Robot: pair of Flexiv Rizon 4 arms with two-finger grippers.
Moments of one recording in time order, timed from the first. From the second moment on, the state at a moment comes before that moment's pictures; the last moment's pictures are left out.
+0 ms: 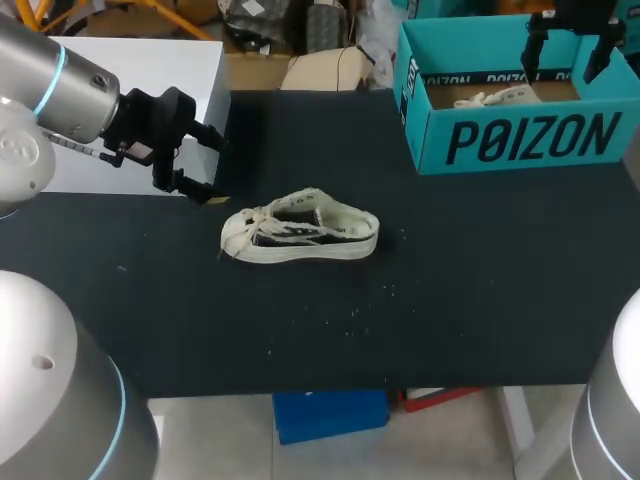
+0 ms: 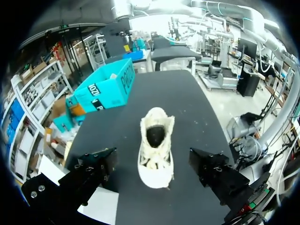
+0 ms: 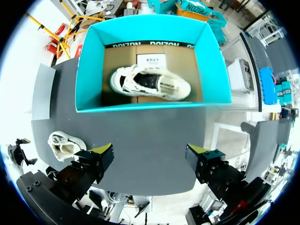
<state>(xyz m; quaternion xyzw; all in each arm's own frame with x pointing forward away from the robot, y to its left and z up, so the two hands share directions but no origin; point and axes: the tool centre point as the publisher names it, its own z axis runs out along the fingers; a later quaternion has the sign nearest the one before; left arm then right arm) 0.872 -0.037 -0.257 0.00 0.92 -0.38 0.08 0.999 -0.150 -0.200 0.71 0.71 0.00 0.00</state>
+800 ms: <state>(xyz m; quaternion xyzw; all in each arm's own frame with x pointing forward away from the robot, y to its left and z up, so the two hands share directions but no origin) 0.880 -0.038 -0.267 0.04 0.92 -0.39 0.06 1.001 -0.137 -0.196 0.69 0.73 0.01 0.00</state>
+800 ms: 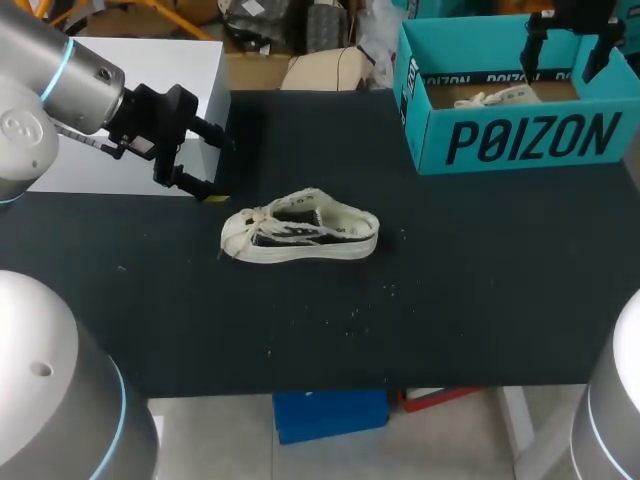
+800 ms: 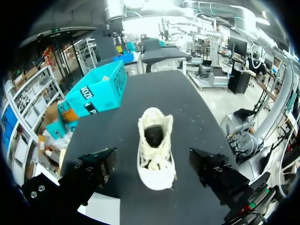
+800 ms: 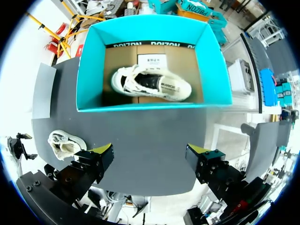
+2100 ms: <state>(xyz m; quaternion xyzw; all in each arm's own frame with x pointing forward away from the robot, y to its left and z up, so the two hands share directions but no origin) 0.880 -0.038 -0.267 0.04 0.92 -0.39 0.06 0.824 0.158 -0.188 0.13 0.99 0.07 0.03</state>
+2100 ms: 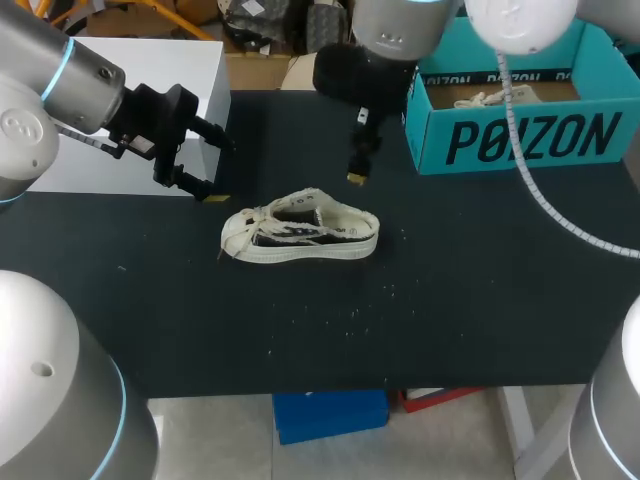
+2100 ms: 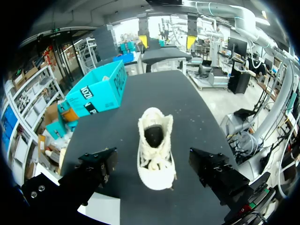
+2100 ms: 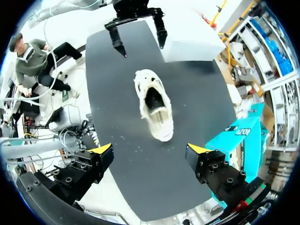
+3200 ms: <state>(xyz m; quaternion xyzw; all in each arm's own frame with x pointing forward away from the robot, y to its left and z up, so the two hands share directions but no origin) 0.880 -0.038 -0.267 0.04 0.92 -0.39 0.06 0.875 0.137 -0.267 0.02 0.97 0.22 0.04</state>
